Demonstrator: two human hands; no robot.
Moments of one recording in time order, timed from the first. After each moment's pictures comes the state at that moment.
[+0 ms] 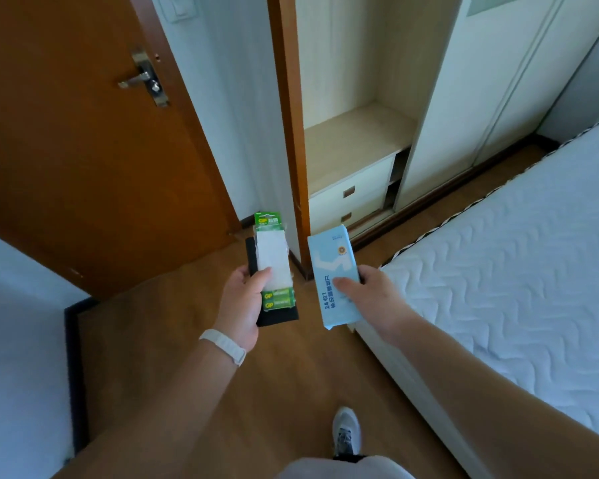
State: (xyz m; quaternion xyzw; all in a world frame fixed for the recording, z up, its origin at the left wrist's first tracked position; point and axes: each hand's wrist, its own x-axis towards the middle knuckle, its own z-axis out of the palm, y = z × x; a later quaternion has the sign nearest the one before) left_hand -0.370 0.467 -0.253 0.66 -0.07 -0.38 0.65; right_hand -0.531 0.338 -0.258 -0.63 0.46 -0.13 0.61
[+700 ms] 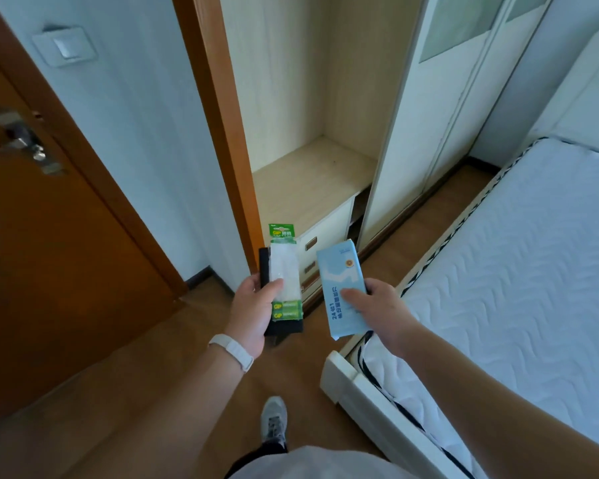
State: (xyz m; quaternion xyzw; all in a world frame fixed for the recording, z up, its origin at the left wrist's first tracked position) left_hand -0.221 0.189 -0.270 0.64 -0.14 -0.47 0.59; right_hand -0.408 0.096 -0.270 -0.57 0.55 -0.19 0.58
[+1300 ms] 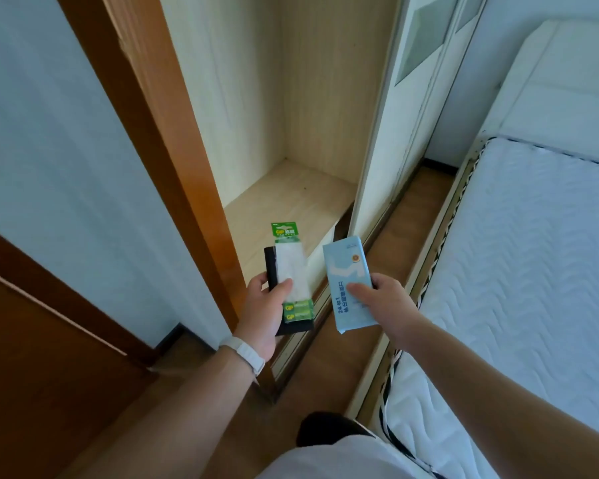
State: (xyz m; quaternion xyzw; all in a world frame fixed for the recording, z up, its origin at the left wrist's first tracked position) left_hand -0.106 -0.011 -0.266 0.59 -0.18 -0.55 0.56; right_hand -0.303 -0.067 -0.257 -0.52 0.59 -0.26 0.56
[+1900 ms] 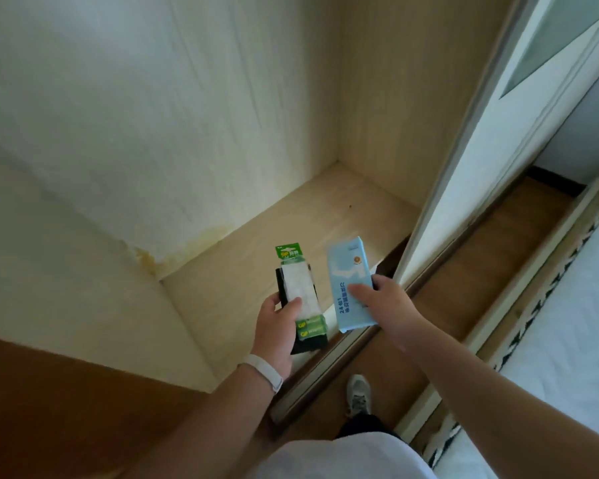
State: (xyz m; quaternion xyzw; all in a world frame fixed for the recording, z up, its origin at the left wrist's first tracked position) left_hand -0.116 -0.259 -0.314 0.67 -0.01 -0.47 0.58; right_hand -0.260 -0.374 -0.307 -0.56 0.53 -0.15 0.62
